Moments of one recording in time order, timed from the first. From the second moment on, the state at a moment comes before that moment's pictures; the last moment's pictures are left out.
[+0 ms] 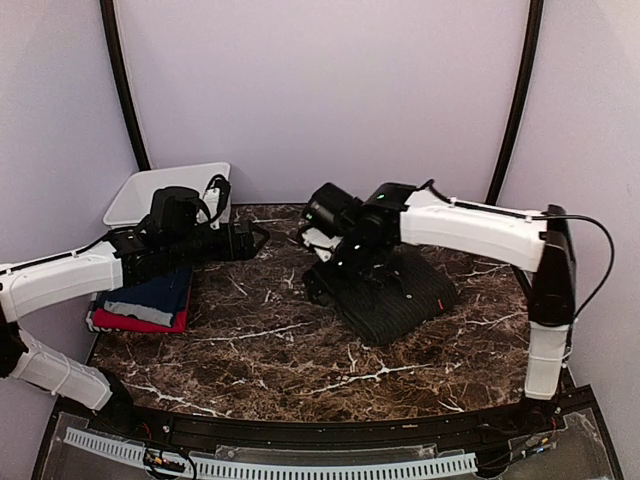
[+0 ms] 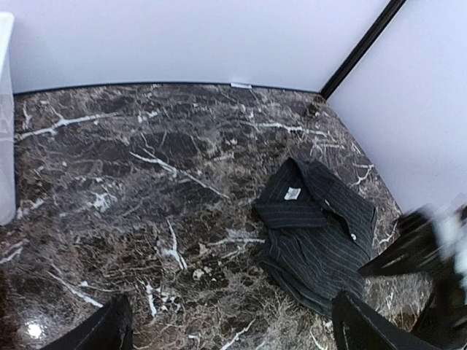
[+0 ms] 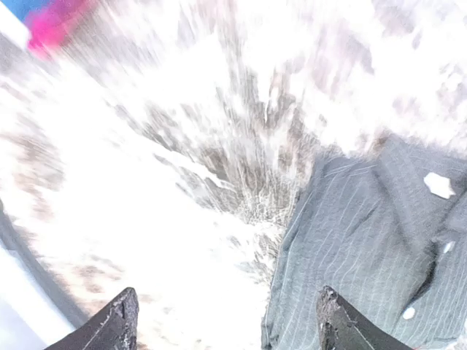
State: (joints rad) left arm -0.64 1.25 0.91 -0.09 0.01 -0.45; right arm 1.03 2.02 1.84 -1.04 0.08 0.23
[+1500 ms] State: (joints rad) left arm -0.69 1.80 1.21 -0.20 0.25 -0.31; right arm 0.40 1.42 0.94 -0.37 -0.48 0.35
